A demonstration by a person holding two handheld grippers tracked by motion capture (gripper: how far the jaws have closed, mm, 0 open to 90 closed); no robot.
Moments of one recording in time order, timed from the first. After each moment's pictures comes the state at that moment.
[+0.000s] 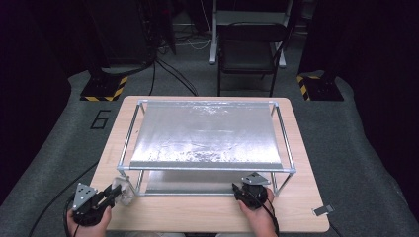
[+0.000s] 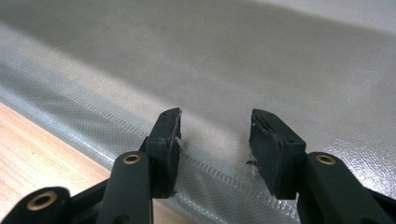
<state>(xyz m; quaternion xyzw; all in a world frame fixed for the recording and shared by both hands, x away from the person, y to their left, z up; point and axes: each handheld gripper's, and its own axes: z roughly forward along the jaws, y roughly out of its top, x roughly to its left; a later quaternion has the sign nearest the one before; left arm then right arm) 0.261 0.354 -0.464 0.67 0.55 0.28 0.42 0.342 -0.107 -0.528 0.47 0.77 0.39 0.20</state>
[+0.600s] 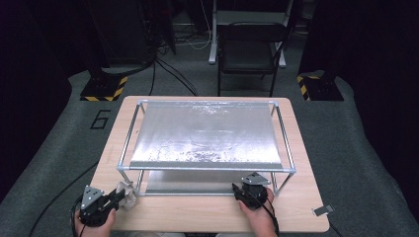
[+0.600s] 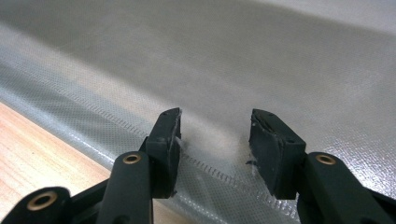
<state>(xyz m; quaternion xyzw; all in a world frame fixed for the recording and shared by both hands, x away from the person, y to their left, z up) 0.268 0.355 -0.489 0.68 0.56 0.26 0.41 0.342 -0.107 -0.528 0.47 0.77 0.39 0.20</state>
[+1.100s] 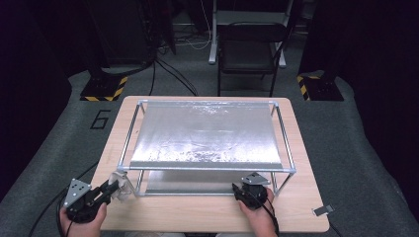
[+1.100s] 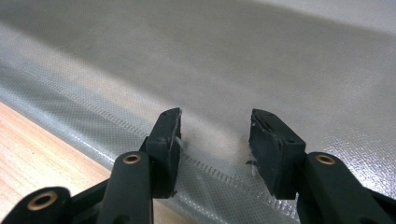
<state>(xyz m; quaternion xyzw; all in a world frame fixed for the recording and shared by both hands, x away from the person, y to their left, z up) 0.262 0.361 -0.437 0.66 0.53 0.28 0.45 0.342 -0.107 -0.528 0.47 0.77 0.39 0.20</state>
